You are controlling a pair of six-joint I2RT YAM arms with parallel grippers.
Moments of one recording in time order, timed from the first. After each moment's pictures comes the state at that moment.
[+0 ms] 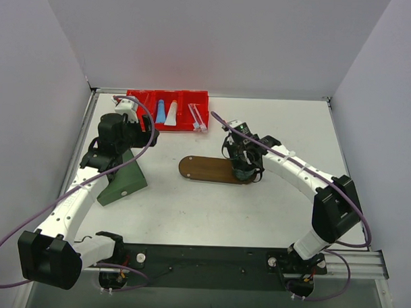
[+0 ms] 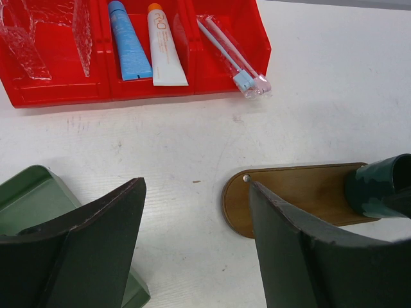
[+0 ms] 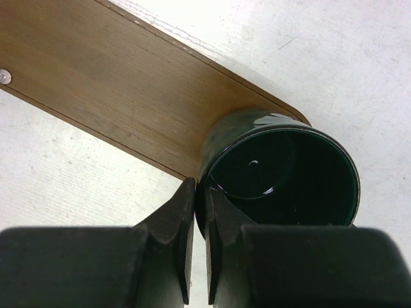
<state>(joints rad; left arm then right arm) -0.22 1.13 0.96 -0.20 0.08 -0.27 0.62 1.60 1.19 -0.58 0.11 0.16</state>
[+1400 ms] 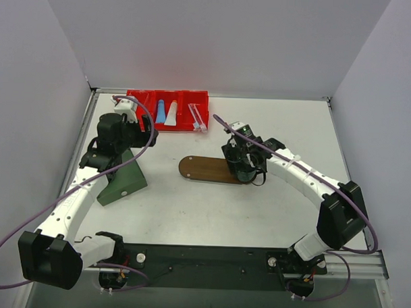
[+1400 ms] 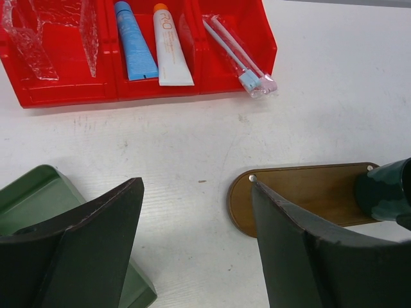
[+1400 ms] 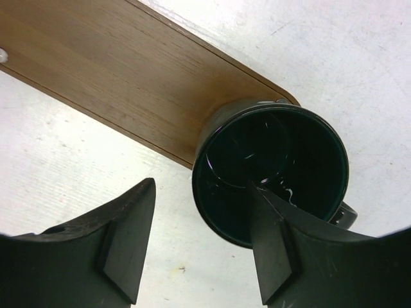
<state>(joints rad) -0.21 1.13 0.96 -0.20 0.09 -0.26 0.62 1.55 1.15 -0.61 0.14 0.13</state>
